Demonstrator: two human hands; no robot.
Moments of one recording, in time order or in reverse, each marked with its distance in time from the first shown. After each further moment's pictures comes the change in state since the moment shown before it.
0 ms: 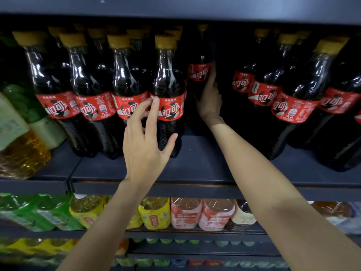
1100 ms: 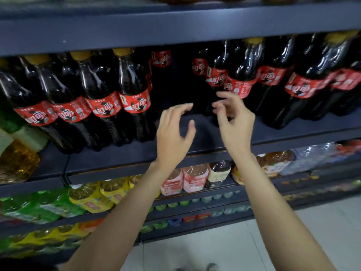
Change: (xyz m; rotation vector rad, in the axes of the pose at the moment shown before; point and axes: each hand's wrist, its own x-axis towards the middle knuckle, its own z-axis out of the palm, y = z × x) left_hand 0.007 0.102 0.012 -0.647 -0.269 -0.160; right_hand -0.158 0.008 -0.166 0.246 0.268 -0.047
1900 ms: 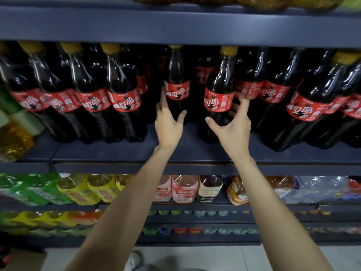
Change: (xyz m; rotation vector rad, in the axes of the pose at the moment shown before) left_hand 0.037 -0.042 0.064 0.188 0.137 -0.503; right_hand 0.037 0.058 -0.007 -0.003 -0.177 0.092
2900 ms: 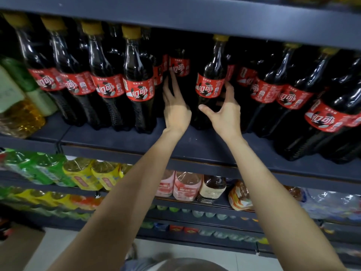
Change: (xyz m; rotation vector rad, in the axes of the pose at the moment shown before) left_hand 0.026 -0.001 0.006 0.214 0.094 0.083; right_hand 0.032 -0.011 0.043 -0.025 -0.202 -0.042
